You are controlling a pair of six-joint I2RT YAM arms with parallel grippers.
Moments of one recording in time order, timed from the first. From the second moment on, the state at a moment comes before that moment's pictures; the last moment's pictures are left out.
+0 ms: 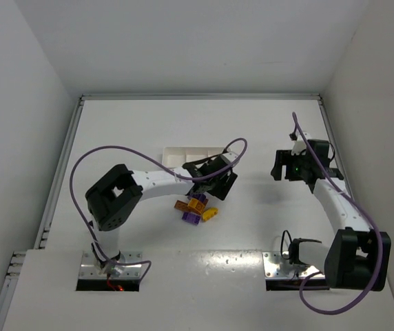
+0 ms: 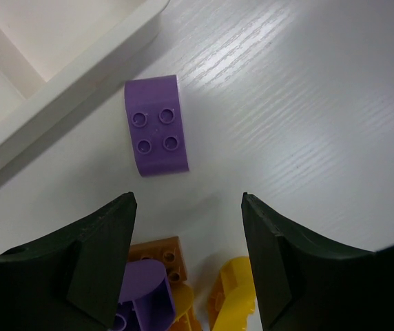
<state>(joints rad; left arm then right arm) -0.96 1.85 1.22 -0.25 -0.19 -0.30 -0.10 1.16 0.67 -0.32 -0.26 -0.06</state>
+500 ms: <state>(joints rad) -0.95 1.98 1.29 -0.21 -0.18 -0.32 -0.12 1.19 0.68 -0.32 -0.28 -0.06</state>
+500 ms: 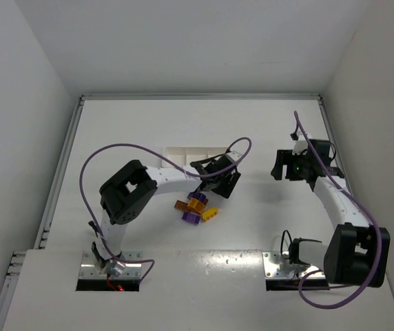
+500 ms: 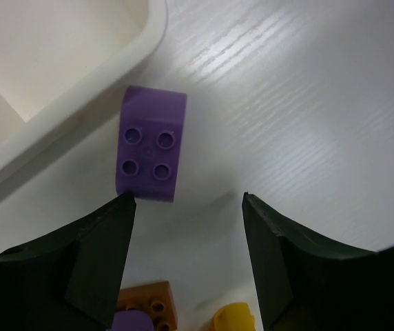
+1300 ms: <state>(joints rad) -0.91 2.04 1.34 -0.19 -0.21 -0.24 -0.14 1.23 0.68 -0.32 -0.30 -0.06</state>
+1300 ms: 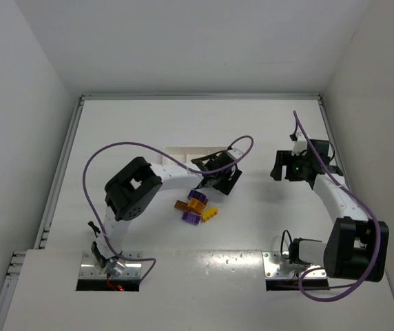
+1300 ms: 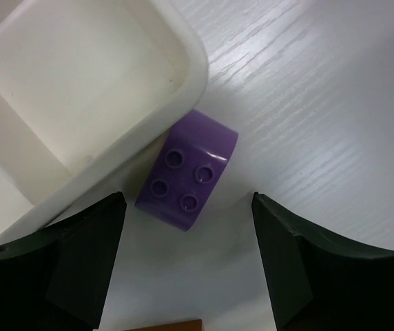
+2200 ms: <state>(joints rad) -0.97 1.91 1.24 -0.15 0.01 -0.07 -0.14 1.24 0.68 -0.32 -0.32 -0.06</state>
